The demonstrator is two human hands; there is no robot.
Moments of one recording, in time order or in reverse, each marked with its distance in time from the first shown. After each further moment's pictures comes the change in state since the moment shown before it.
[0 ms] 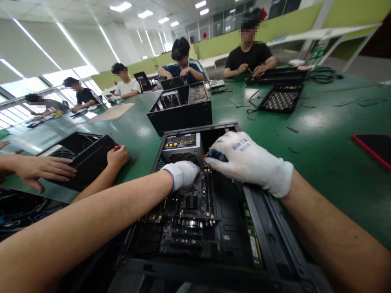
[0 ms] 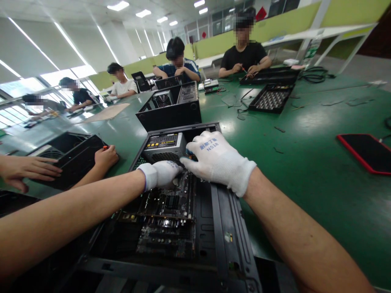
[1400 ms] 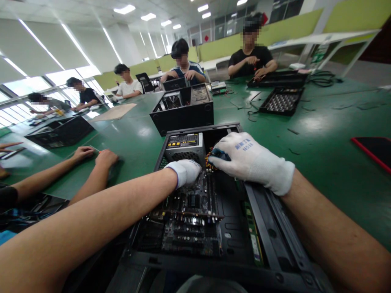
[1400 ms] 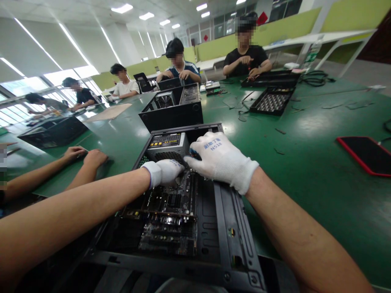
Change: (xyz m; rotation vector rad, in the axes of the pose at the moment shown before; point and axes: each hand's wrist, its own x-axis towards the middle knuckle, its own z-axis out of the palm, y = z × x) left_hand 0.000 0.001 -0.003 0.028 -0.044 -0.013; right_hand 0.000 -0.001 -0.001 -0.013 -0.007 0.001
